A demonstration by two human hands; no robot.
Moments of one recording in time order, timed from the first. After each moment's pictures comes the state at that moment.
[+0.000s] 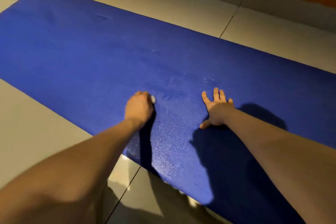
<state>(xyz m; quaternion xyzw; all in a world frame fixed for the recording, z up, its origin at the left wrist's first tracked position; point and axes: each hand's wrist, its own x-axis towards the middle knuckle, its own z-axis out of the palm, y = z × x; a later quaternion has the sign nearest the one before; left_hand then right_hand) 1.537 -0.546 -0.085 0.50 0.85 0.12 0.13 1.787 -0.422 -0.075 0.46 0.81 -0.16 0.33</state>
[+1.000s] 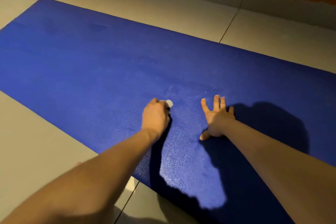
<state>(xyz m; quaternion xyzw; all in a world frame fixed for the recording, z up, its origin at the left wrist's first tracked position) 1.586 -0.515 -0.087 0.54 0.82 0.13 0.14 1.783 -0.421 -0.079 0.46 0.81 -0.17 0.33</state>
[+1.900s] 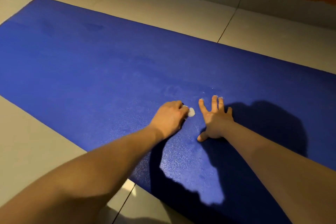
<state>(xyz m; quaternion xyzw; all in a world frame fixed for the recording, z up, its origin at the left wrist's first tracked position) 1.604 -0.496 -0.104 0.76 0.64 0.08 0.10 1.785 -0.421 -0.079 0.46 0.81 -0.19 0.31</state>
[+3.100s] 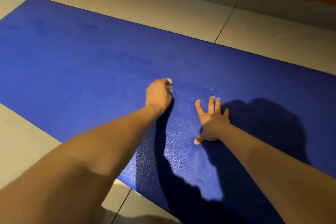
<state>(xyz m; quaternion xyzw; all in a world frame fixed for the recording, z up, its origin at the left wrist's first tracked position) 1.582 -0.429 -0.089 0.49 0.83 0.22 0.17 1.784 -0.420 -0.080 0.46 0.81 -0.19 0.31</state>
